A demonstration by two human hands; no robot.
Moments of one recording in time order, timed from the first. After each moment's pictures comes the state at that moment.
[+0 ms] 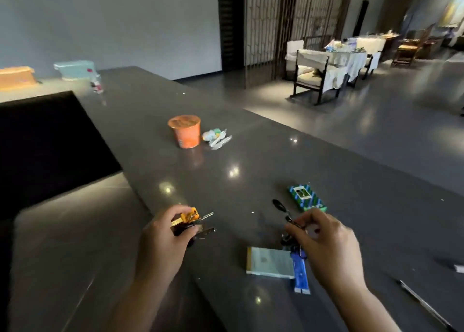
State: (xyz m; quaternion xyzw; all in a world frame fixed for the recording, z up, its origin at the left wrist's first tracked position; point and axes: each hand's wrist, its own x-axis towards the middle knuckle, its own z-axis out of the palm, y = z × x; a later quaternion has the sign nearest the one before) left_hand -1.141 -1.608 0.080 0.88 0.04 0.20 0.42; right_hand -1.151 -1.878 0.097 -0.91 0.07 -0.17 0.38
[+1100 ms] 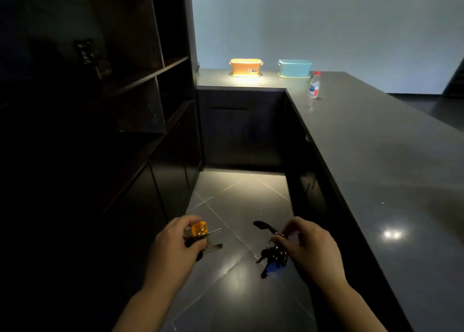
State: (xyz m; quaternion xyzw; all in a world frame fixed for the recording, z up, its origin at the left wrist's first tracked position) left_hand -1.124 -1.104 0.044 0.81 0.39 0.29 0.33; right_hand -0.939 -1.273 0.058 -0.87 -0.38 0.02 0.30
